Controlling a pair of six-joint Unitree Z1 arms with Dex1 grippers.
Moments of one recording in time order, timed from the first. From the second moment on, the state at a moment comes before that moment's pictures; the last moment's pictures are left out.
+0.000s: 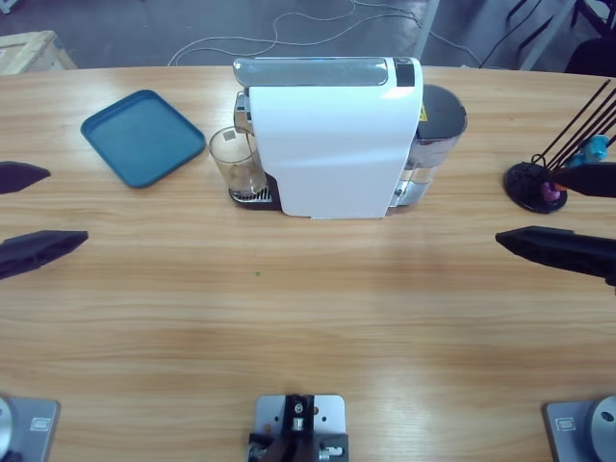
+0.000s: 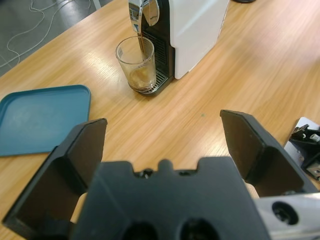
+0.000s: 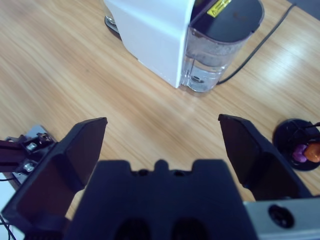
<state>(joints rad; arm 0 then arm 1) -0.57 0.91 -0.54 0.14 -0.29 0.21 0.80 1.06 -0.79 0.42 -0.04 0.08</state>
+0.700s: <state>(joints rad) -0.58 0.88 -0.65 0.29 -0.25 0.12 0.76 1.14 -0.91 0.43 -0.04 0.00</state>
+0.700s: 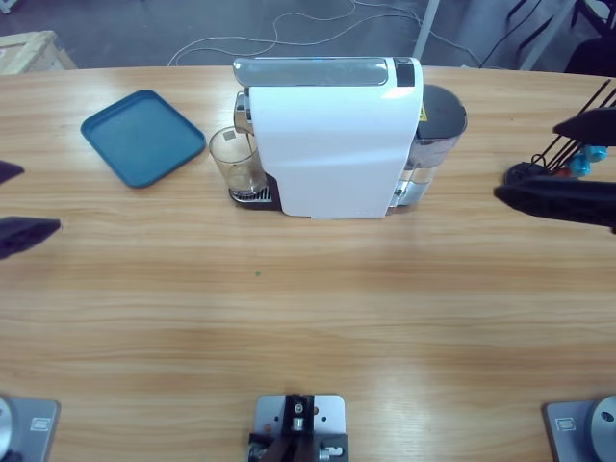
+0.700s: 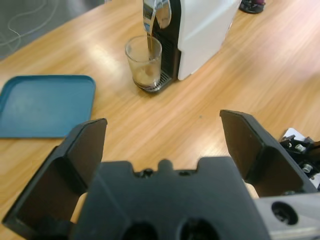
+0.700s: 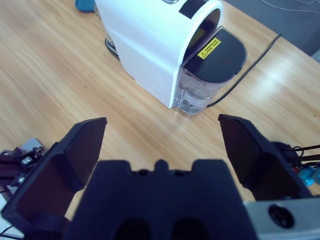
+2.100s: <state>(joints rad) -0.63 0.84 -0.60 0.31 -0.27 0.03 0.70 1.17 -0.91 0.47 -0.09 -0.03</state>
